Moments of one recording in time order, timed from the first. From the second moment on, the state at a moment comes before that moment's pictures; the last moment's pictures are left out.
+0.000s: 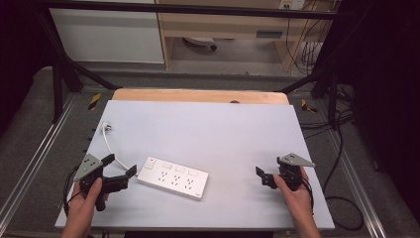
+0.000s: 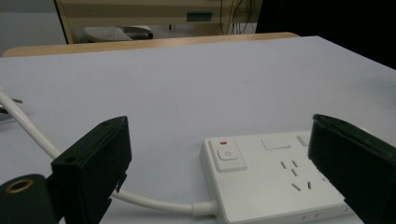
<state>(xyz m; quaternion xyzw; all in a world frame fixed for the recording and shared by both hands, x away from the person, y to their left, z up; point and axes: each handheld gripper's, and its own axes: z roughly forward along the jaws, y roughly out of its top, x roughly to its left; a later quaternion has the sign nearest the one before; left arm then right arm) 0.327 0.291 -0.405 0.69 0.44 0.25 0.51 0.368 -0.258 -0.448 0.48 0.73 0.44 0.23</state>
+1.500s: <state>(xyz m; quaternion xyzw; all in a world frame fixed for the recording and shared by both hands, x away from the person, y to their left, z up) 0.321 0.285 -0.398 0.69 0.41 0.25 0.54 0.361 -0.255 -0.438 0.46 0.71 0.45 0.28</state>
